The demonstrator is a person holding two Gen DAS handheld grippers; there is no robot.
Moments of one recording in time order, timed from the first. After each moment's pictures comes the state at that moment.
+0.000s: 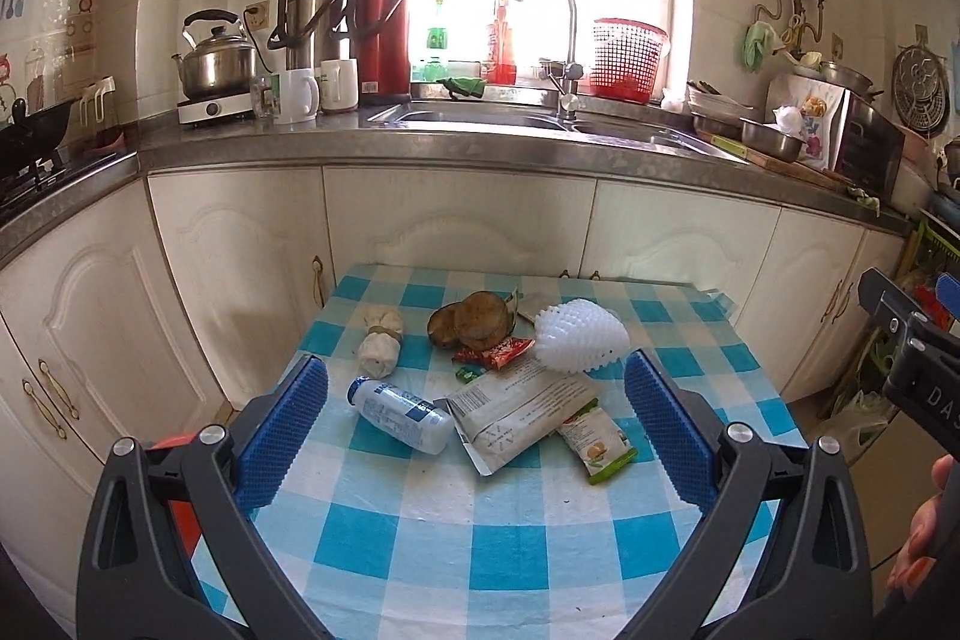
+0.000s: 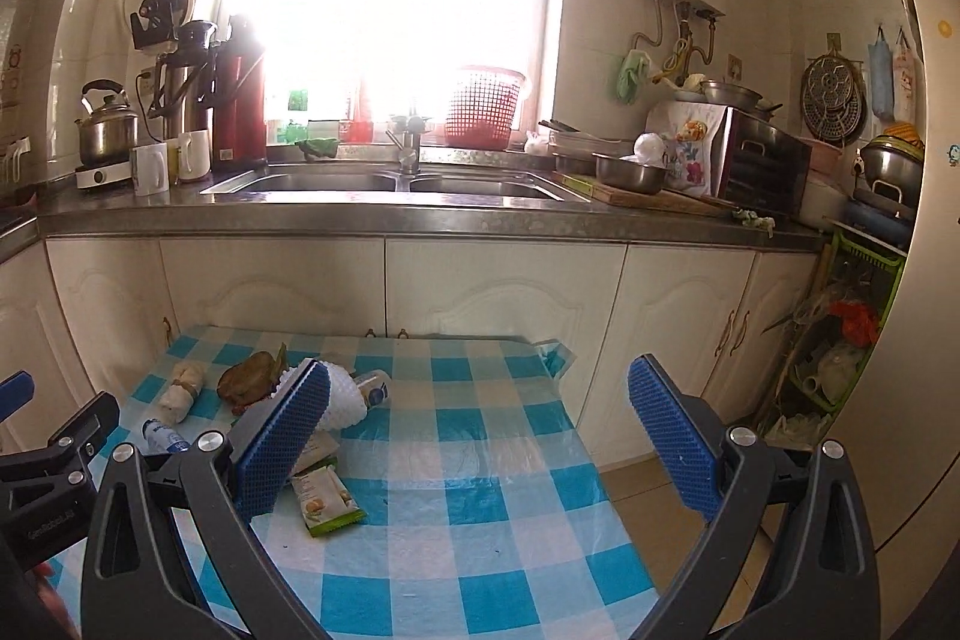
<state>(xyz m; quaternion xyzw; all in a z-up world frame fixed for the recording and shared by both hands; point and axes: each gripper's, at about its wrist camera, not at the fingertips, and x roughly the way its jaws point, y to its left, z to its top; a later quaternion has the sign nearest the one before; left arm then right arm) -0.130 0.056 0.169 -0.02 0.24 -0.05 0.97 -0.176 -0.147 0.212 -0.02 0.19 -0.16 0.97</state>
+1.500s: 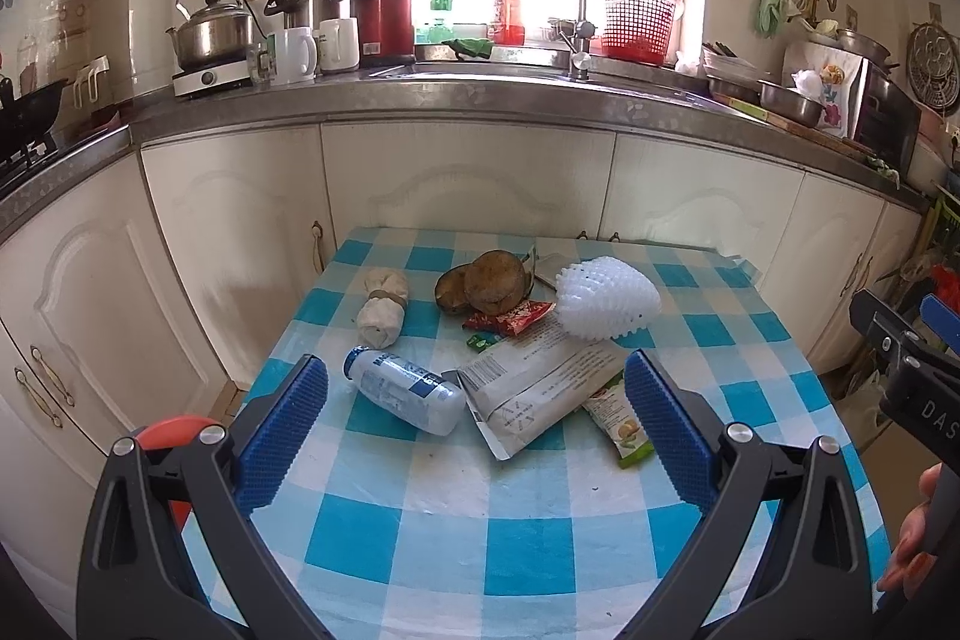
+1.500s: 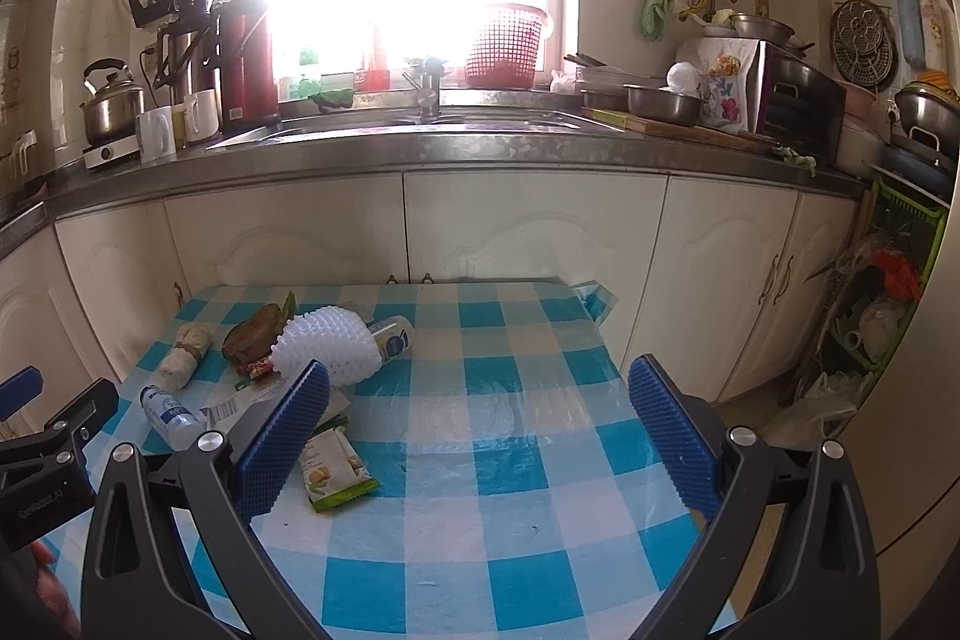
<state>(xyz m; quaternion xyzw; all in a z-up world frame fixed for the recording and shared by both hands) -0.102 0.051 0.134 0.00 0.28 -0.04 0.96 -0.140 -0.169 0.157 0.02 0.24 -0.11 0.96</state>
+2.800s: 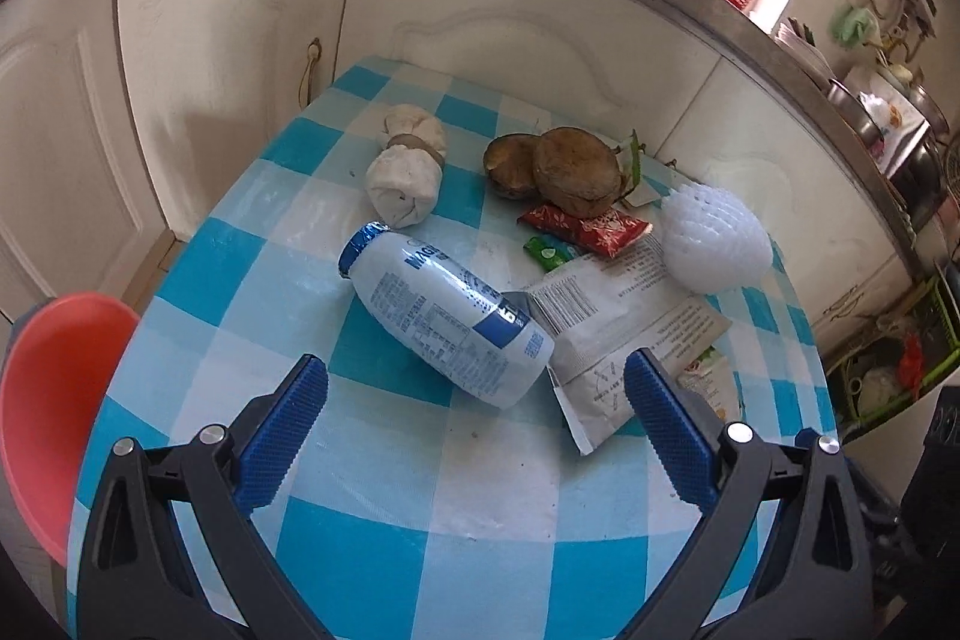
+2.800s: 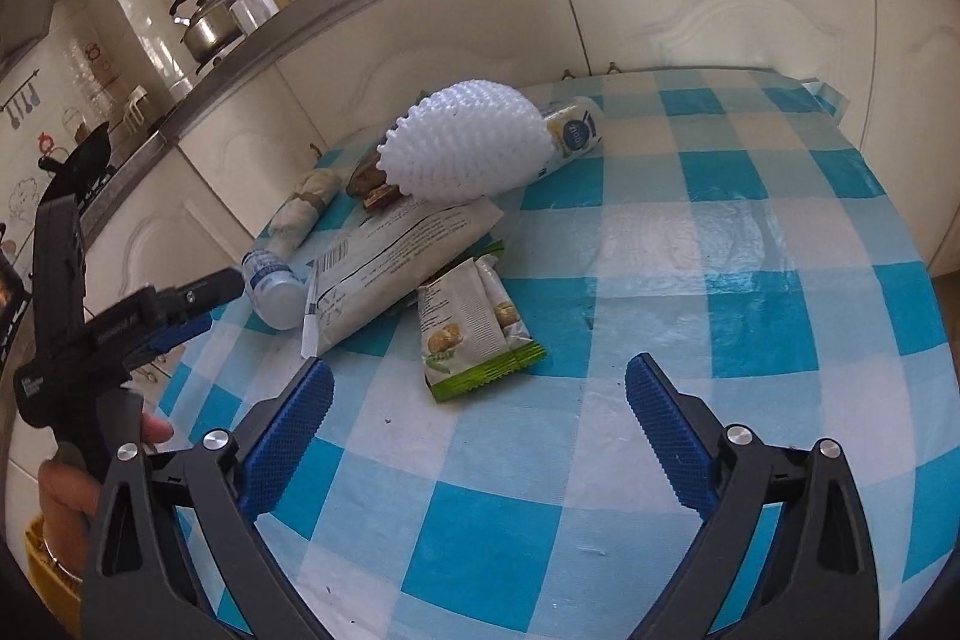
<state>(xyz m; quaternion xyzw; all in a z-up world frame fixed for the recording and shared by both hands) -0.005 0.118 0.039 -0.14 0.43 -0.06 0.89 -0.072 -0.160 0.045 0.14 0.42 0.14 0.89</state>
